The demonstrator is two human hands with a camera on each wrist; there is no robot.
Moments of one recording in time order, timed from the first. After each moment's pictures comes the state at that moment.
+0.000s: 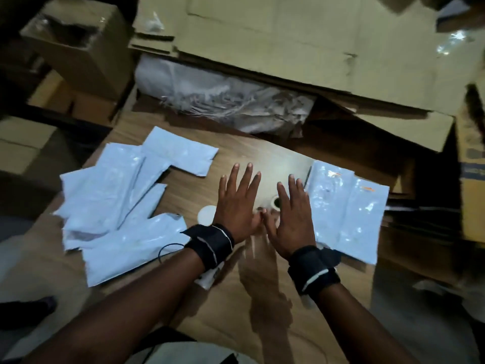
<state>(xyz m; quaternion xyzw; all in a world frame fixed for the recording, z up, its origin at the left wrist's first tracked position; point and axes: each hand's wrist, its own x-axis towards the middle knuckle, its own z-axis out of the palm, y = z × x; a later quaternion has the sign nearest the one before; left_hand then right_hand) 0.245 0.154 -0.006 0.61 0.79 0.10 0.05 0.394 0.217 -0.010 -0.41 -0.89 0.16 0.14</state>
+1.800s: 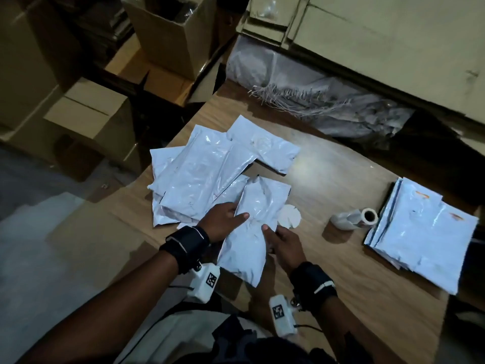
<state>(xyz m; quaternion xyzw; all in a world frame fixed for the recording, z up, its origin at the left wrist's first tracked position) 0.051 -0.025 -0.034 0.31 0.76 0.34 0.46 0.240 0.067 -0.055 -0.50 -0.57 0.65 0.07</state>
